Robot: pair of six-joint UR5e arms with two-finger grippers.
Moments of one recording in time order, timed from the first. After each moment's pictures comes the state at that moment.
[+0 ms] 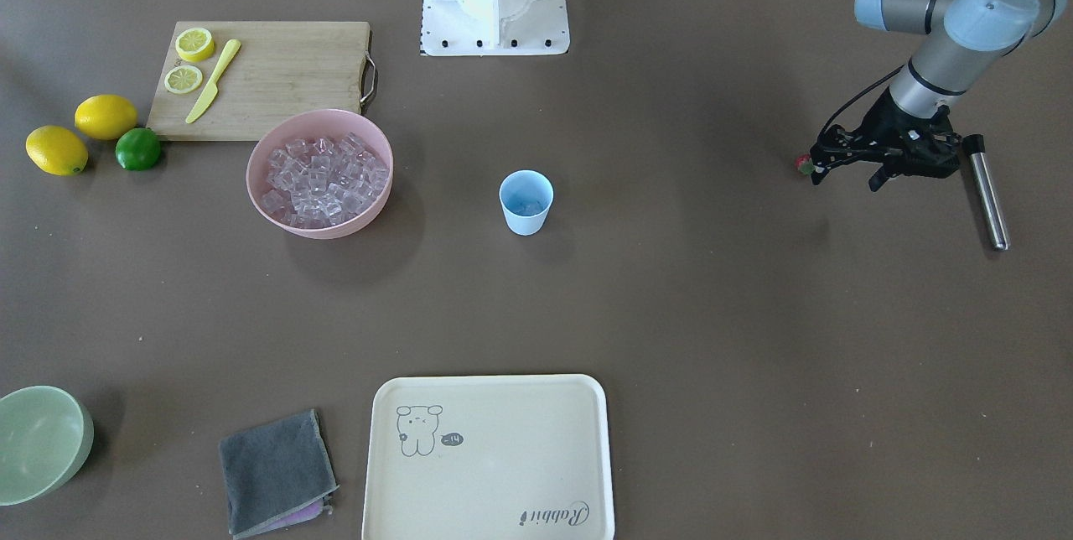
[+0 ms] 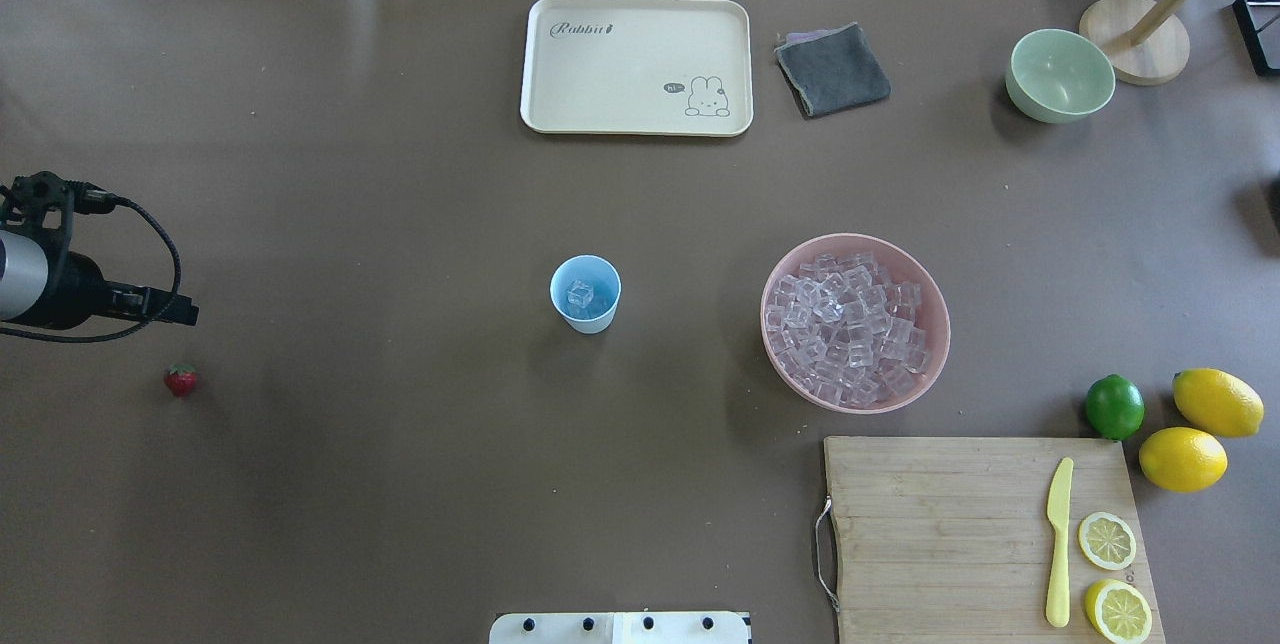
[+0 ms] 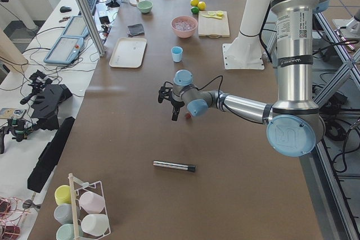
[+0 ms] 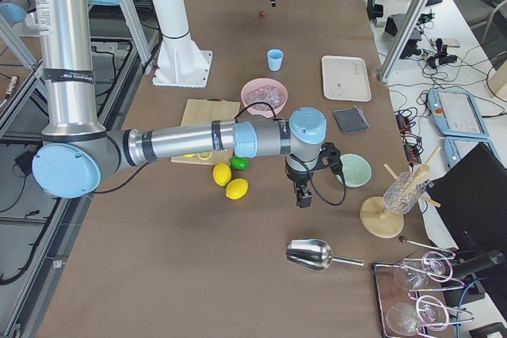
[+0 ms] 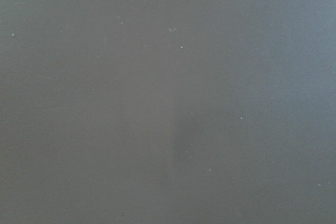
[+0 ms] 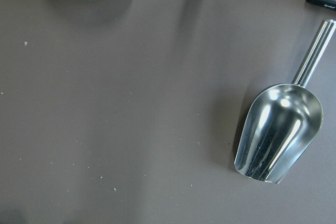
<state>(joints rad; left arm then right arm) -0.80 -1.47 -1.80 -2.24 -2.01 -0.92 1.52 -1.55 1.72 -1.63 2.33 -0.15</state>
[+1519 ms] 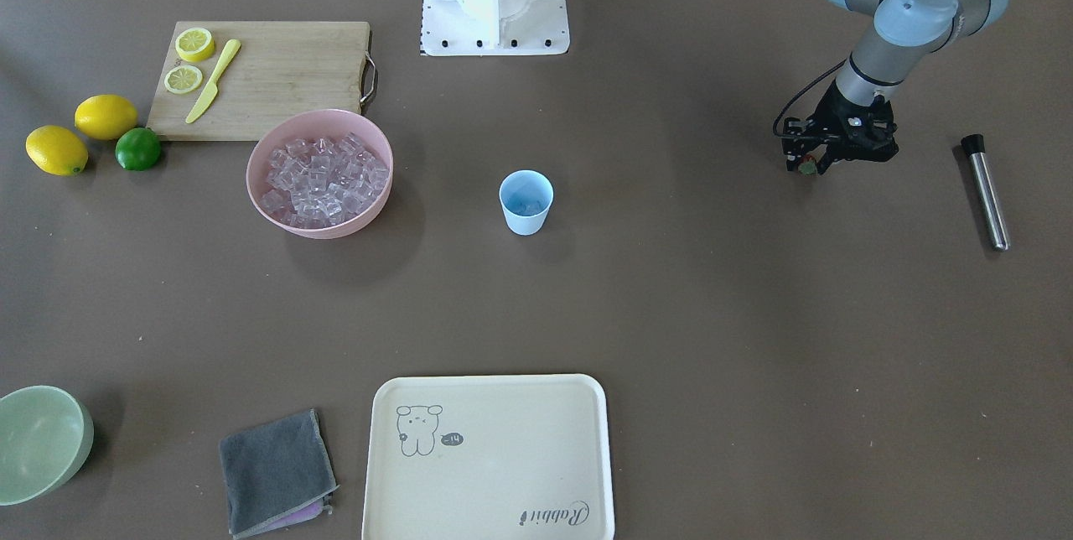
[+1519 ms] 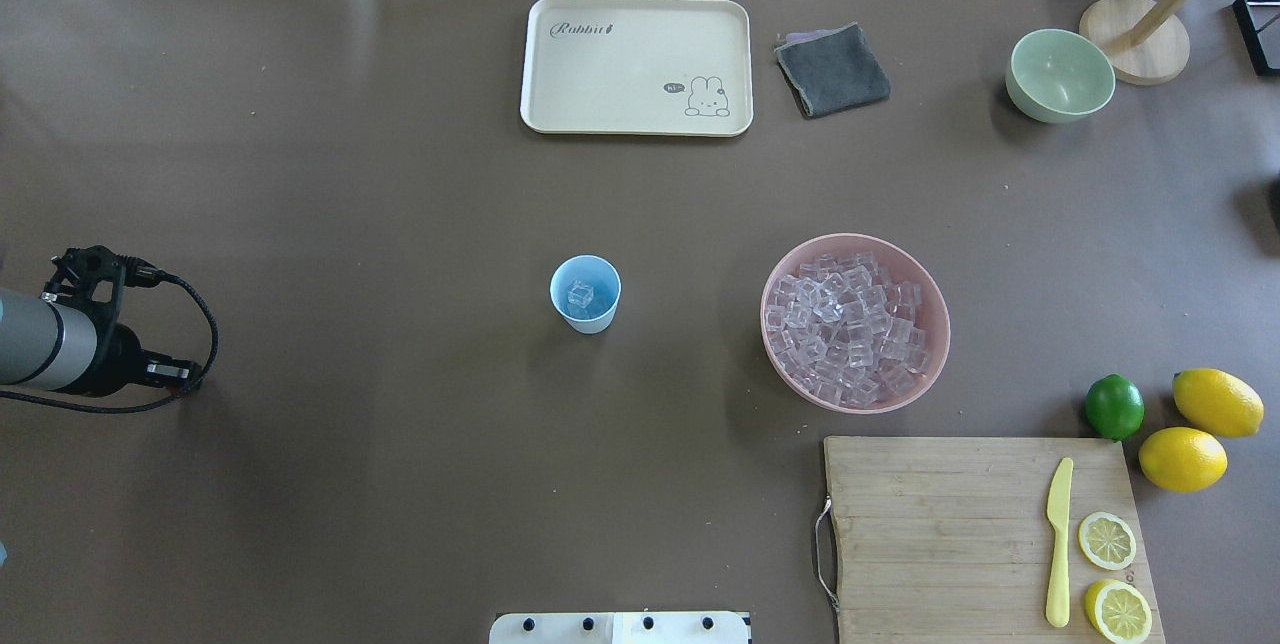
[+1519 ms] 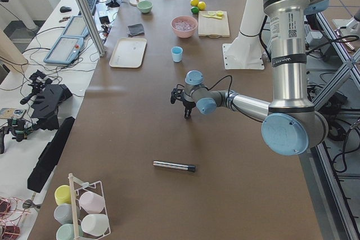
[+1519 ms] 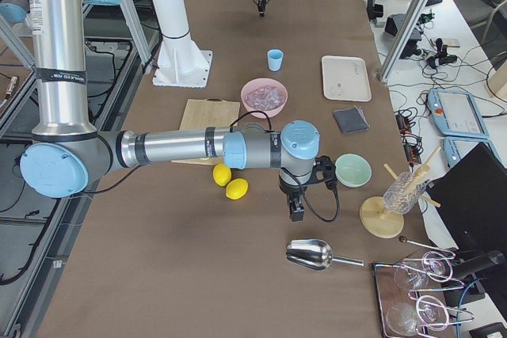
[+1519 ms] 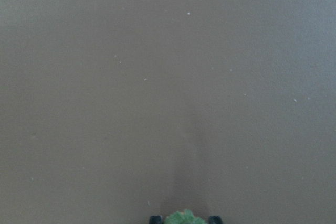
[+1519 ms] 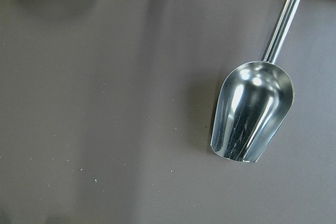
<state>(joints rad) -0.66 -1.43 -1.82 -2.19 -1.93 -0.95 1.57 -1.57 1.69 -1.63 2.33 -0.15</state>
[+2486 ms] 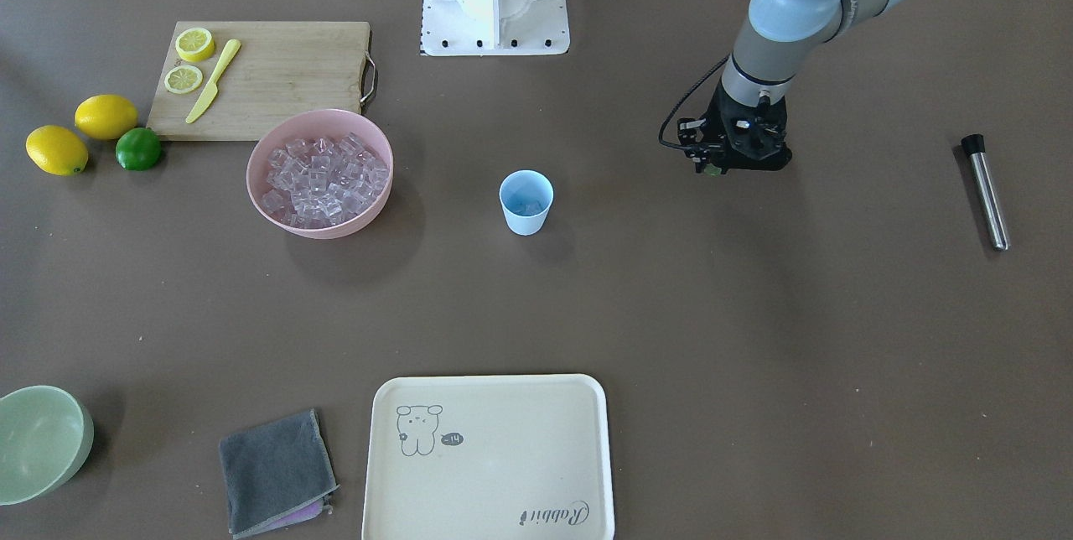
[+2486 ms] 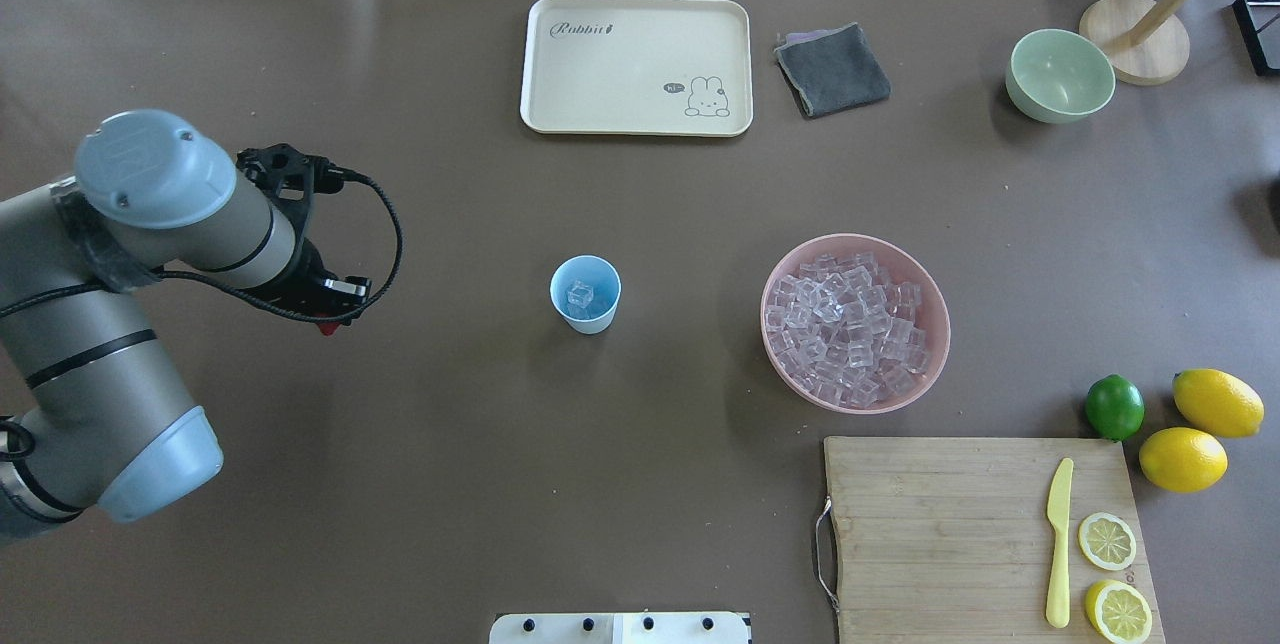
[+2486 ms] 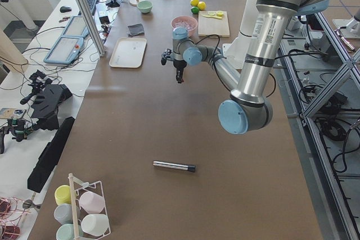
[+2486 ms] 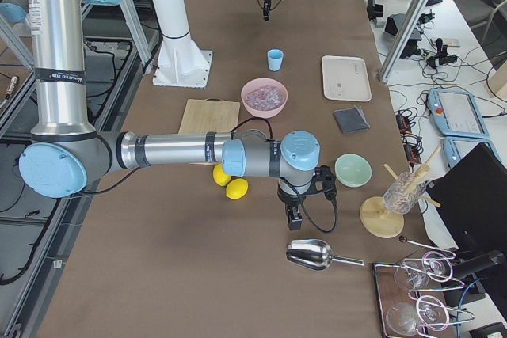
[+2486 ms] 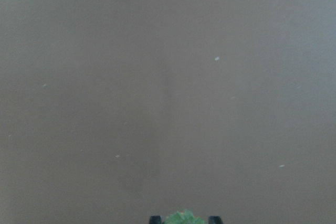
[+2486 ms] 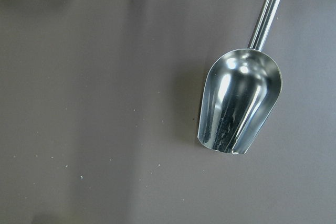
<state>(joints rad) -0.67 -1.95 -1.93 -1.50 -1.98 -0.96 1.58 -1.57 1.64 -1.63 2.33 -0.15</state>
